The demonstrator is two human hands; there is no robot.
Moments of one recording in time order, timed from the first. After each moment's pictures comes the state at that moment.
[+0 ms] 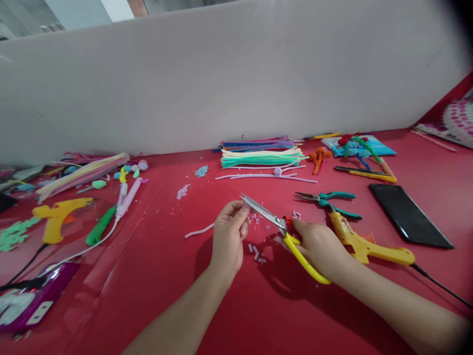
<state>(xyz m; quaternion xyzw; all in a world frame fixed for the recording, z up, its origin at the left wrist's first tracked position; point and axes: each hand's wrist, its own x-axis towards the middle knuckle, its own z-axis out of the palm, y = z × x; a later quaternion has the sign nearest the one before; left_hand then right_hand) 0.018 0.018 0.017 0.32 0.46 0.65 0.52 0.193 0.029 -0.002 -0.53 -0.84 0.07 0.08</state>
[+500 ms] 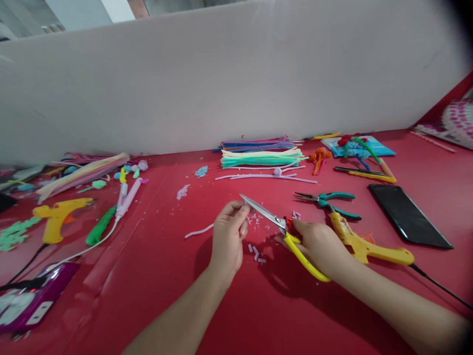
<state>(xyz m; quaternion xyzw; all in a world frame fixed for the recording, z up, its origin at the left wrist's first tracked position) 0.017 0.018 0.018 0.32 0.46 0.64 0.52 0.196 0.031 -0.004 -0.53 -0.84 0.06 0.08</state>
